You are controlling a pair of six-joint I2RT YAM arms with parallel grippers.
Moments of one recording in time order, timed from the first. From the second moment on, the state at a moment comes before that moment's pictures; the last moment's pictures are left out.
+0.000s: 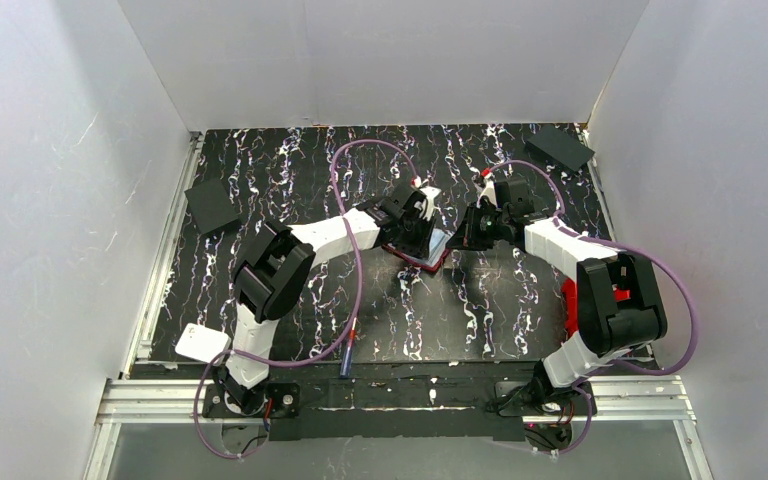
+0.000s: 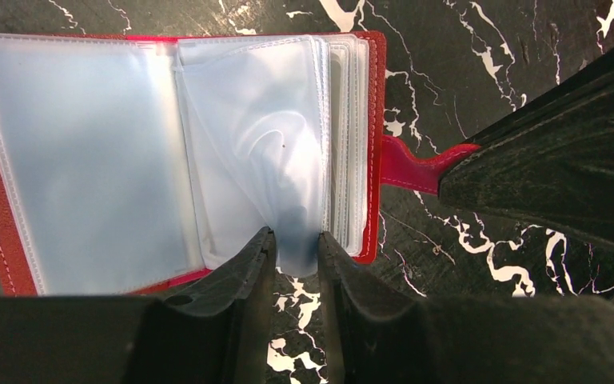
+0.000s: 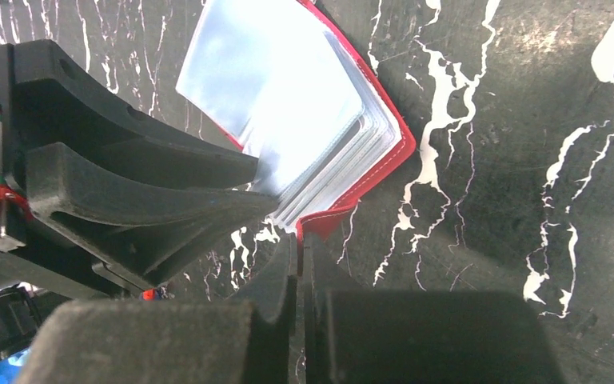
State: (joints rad) left arm -0.77 2.05 1.46 -0.34 0.15 -0.30; right arm 0.27 1.58 0.92 -0.21 -0.51 0.43
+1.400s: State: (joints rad) left arm -0.62 2.01 1.36 -0.24 0.29 -0.49; right arm 0.33 1.60 1.04 -0.42 -0.18 0.29
